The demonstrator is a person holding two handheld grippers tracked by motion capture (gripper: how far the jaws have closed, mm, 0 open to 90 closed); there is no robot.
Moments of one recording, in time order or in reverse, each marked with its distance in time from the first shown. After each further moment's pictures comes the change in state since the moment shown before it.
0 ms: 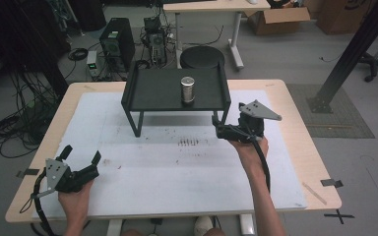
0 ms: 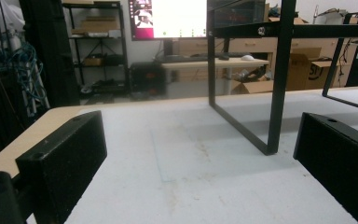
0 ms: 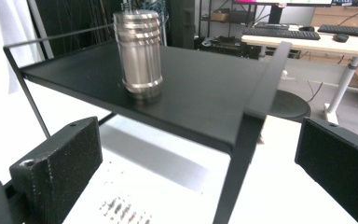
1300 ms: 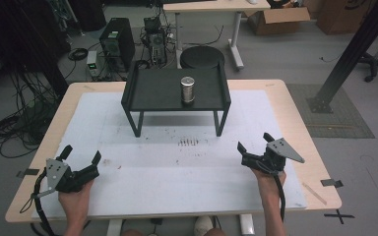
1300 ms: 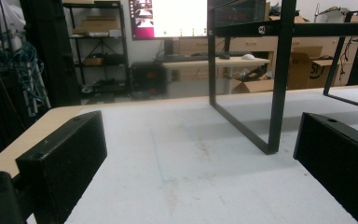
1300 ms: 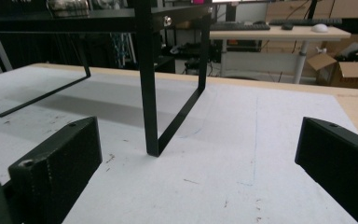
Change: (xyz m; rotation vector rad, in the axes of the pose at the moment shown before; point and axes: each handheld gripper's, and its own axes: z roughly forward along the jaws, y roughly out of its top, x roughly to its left) left arm -0.001 0.000 0.000 0.002 0.002 0.004; right arm -0.042 -0.108 -0.045 -0.080 -0.131 0.067
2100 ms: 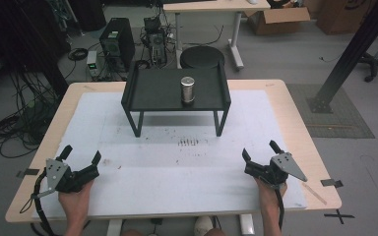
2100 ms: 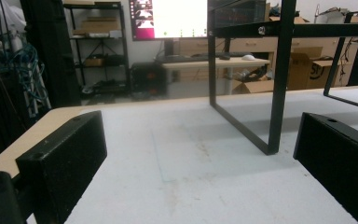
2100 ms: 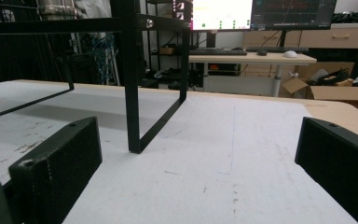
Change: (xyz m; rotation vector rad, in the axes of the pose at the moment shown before) left arm 0.000 0.000 -0.001 -0.003 0.001 0.002; right arm -0.001 -0.031 -0.017 -0.124 -0.076 -0.021
